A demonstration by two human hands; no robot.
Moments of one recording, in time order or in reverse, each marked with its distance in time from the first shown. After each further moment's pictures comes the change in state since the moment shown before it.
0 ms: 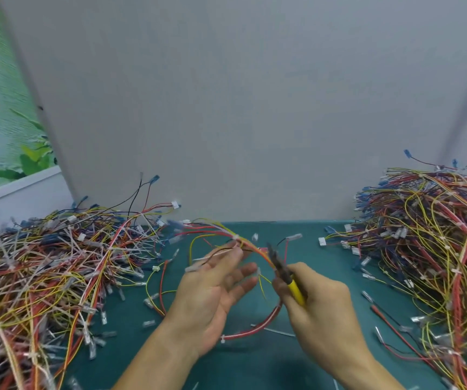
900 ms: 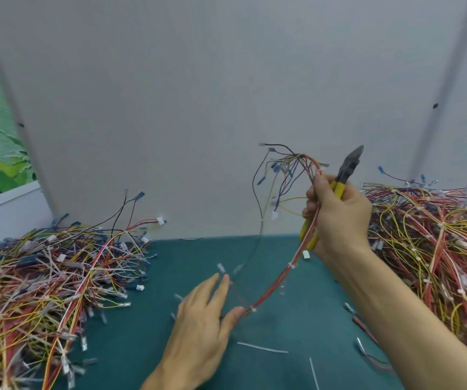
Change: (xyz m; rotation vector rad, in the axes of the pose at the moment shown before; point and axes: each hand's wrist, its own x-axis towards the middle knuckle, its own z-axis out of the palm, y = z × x) left_hand 0.013 -0.035 -0.043 1.719 -0.058 0.364; right_hand 0.125 -0.015 -0.049 0.940 0.495 0.363
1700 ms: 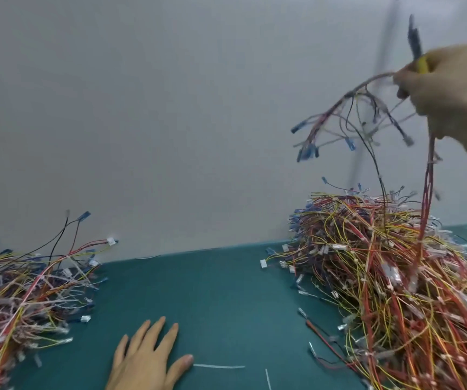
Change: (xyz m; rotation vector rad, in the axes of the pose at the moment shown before) left_hand 0.001 -0.021 0.022 0.374 -0.256 -0.112; right_hand 0.154 -0.199 -0.089 -1.003 0.149 -0.463
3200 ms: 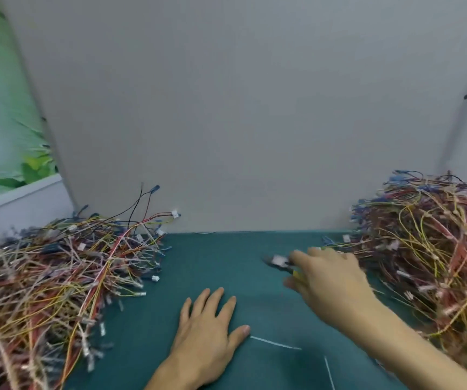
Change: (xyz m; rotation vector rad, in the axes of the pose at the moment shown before) left_hand -0.002 -0.004 0.008 -0.062 -0.020 0.032; right_hand -0.280 0.006 0.143 -0.628 -0.822 -0.504
